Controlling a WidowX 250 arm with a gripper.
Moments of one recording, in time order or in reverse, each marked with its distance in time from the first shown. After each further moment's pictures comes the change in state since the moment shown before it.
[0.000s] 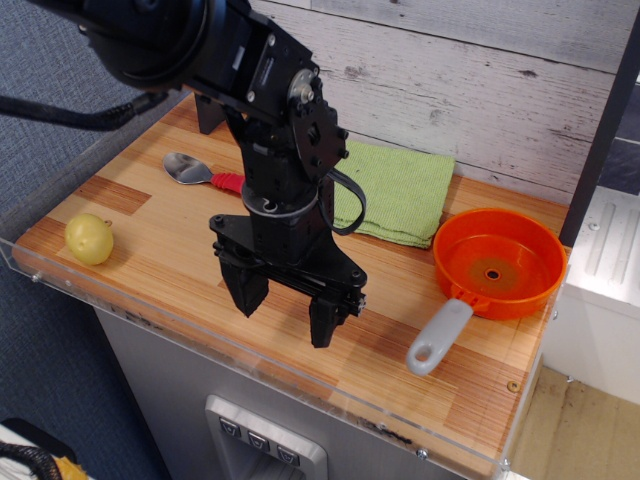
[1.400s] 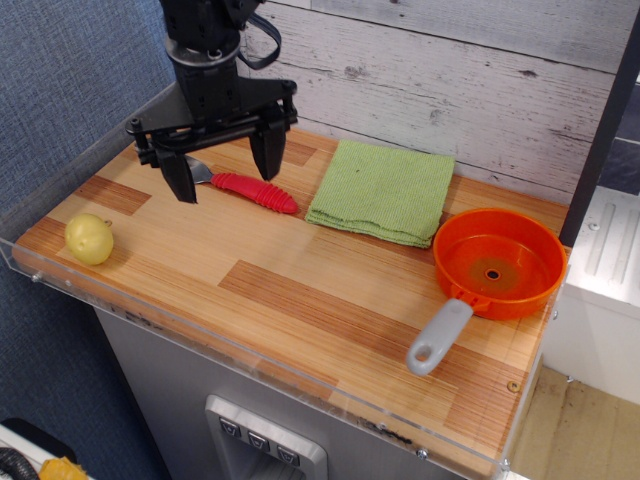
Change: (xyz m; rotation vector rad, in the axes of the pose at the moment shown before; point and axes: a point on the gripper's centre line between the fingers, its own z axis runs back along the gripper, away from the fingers) arm 0.049 0.081 0.048 0.073 -0.156 0.910
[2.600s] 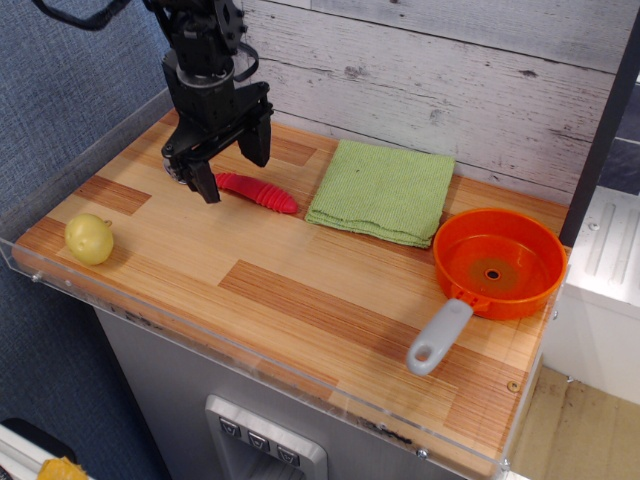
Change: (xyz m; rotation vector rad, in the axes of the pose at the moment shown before) arm 0.059 -0.012 -0.084 -0.009 0.047 0.408
